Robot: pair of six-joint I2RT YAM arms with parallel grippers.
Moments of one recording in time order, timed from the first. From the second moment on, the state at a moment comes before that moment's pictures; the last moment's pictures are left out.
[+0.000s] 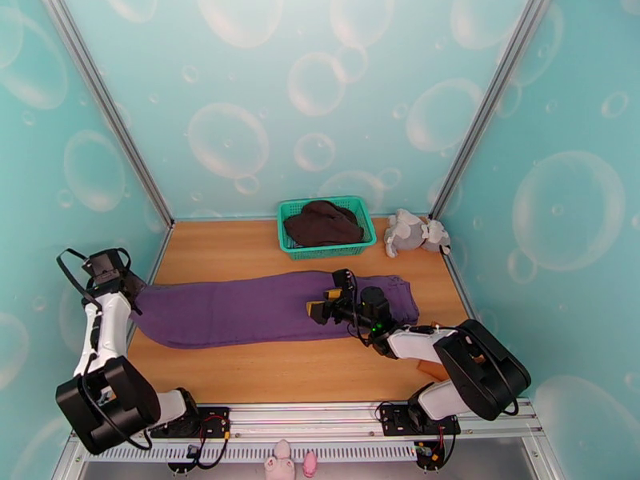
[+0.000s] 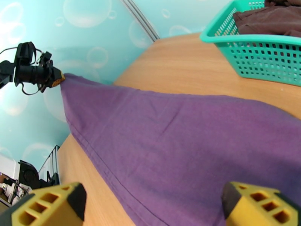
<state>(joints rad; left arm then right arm) 0.40 1.26 1.04 -0.59 -0.24 -0.36 0.50 1.47 0.41 0.81 -0.49 0.43</state>
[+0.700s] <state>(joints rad) -0.73 1.68 1.19 -0.65 -0.58 -0.86 0.48 1.47 0.41 0.80 -0.50 0.43</state>
